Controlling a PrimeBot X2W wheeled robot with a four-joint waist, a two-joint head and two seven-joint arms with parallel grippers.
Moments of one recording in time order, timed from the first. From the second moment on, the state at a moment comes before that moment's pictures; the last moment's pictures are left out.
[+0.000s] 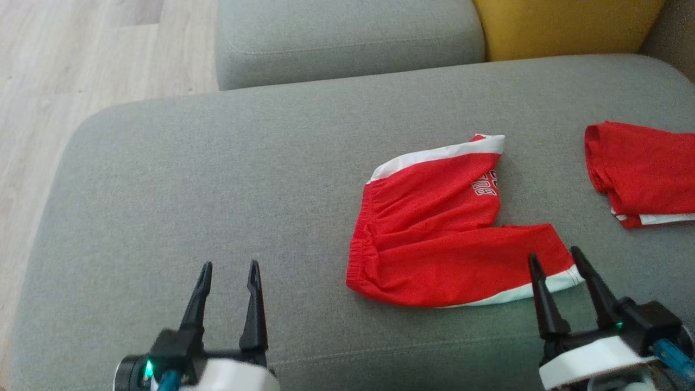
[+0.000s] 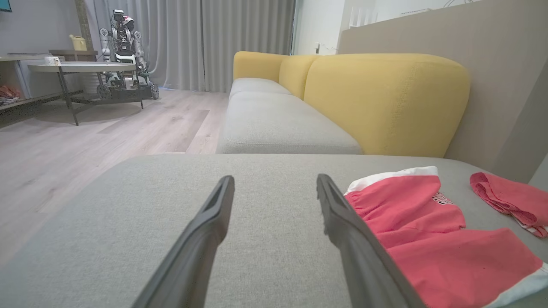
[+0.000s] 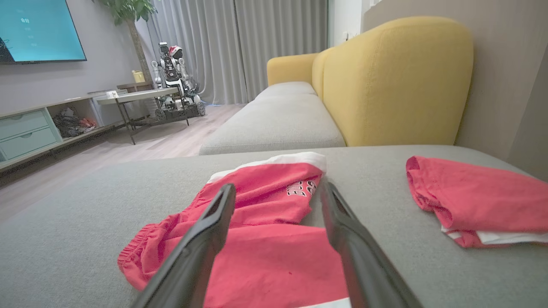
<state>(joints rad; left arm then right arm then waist) 0.13 0.18 -0.46 -0.08 -0.28 0.36 -0.25 0.12 -0.06 -0.03 0.08 0.15 0.13 -0.25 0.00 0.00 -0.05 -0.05</state>
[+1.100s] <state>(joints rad) 0.25 0.09 -0.37 -0.01 -0.09 0.11 -0.25 0.17 -0.04 -0.06 0.08 0.12 0.13 -0.25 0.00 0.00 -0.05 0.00</state>
